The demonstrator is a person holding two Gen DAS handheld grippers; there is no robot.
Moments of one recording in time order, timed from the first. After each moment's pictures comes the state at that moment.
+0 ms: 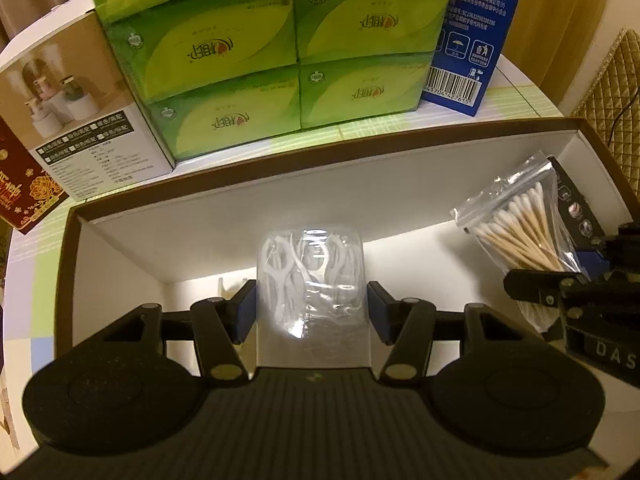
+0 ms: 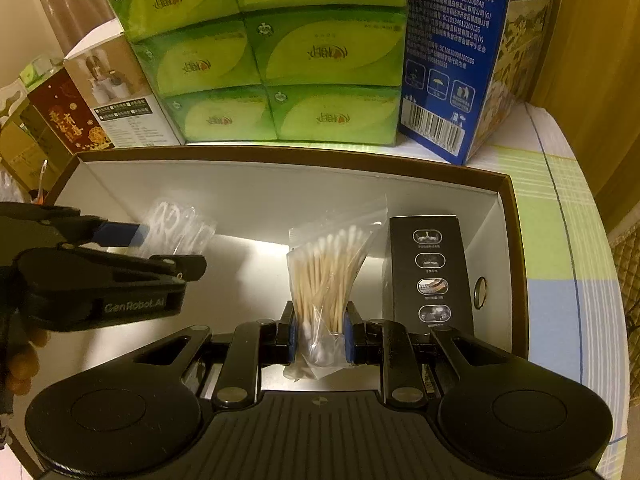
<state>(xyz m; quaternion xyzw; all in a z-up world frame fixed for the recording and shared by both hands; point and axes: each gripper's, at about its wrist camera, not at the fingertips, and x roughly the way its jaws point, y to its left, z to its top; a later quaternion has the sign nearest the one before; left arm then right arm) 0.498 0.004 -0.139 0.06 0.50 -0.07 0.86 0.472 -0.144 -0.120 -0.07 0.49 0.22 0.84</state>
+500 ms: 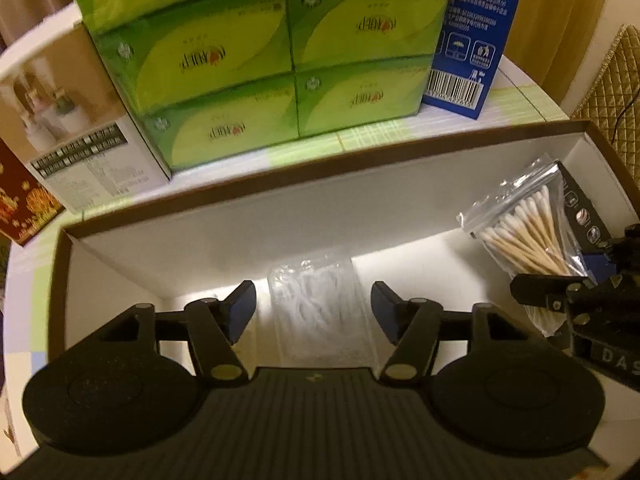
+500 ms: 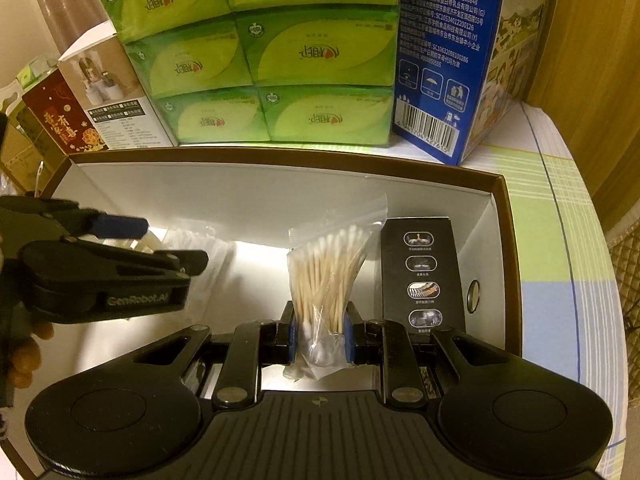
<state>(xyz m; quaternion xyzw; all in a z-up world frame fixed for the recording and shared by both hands) 0.505 0.000 -0.131 0.07 0.49 -0.06 0.87 0.476 -0.147 -0.124 -0.07 0.49 0.22 0.84</state>
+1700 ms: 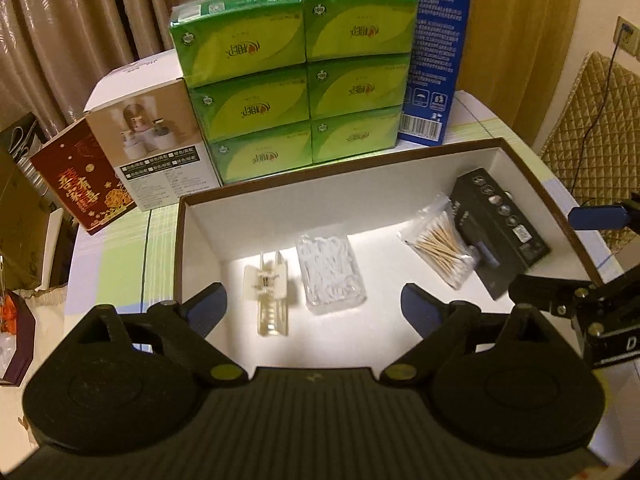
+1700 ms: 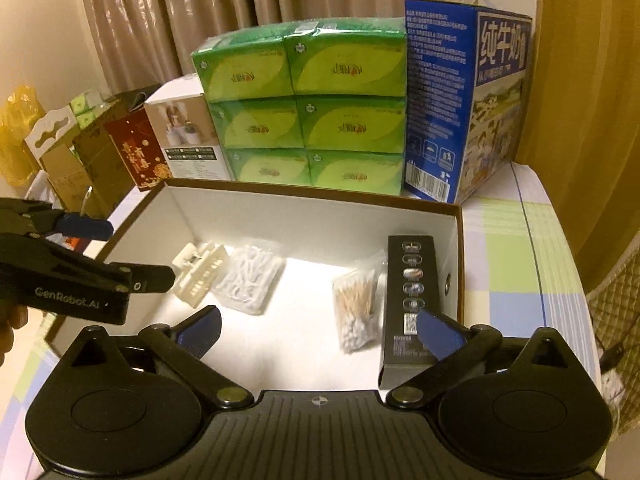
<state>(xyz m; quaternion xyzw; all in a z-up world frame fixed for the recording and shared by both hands) 0.389 0.006 -0.042 0.06 0.44 -0.05 0.90 0.379 -0.180 -0.056 -0.05 0.40 0.27 0.87</state>
